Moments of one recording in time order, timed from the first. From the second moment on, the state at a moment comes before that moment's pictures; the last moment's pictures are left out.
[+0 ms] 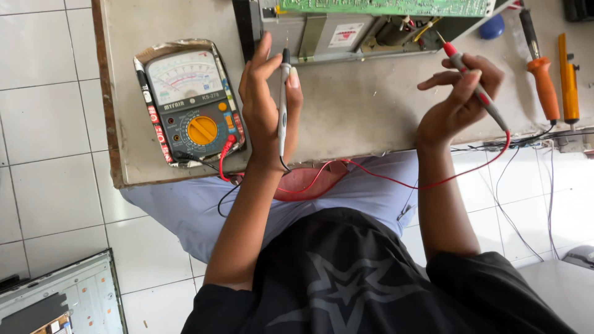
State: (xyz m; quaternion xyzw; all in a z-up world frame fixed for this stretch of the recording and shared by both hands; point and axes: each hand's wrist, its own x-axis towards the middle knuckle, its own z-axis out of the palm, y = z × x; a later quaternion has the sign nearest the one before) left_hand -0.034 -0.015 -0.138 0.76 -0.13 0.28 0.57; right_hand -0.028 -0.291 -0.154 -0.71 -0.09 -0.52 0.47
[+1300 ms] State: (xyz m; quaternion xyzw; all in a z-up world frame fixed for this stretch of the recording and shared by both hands) left_hand -0.031 -0.019 -0.154 0.78 -0.10 0.29 0.55; right_hand 0.017 -0.297 -0.156 -0.65 -0.22 -0.58 0.44
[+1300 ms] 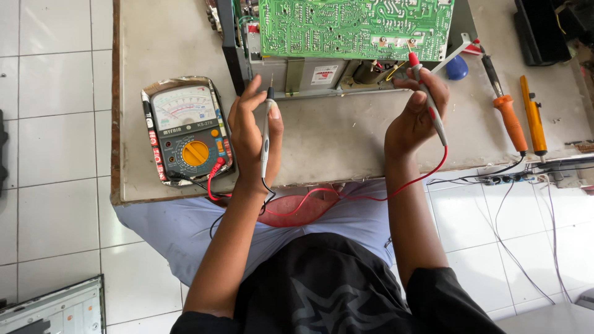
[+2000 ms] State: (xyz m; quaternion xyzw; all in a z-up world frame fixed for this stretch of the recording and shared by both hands) left_hand -0.025 -0.017 -0.148 0.77 -0.12 0.36 0.52; right_hand 0.012 -0.293 -0.148 -0.69 -0.21 -0.57 0.40
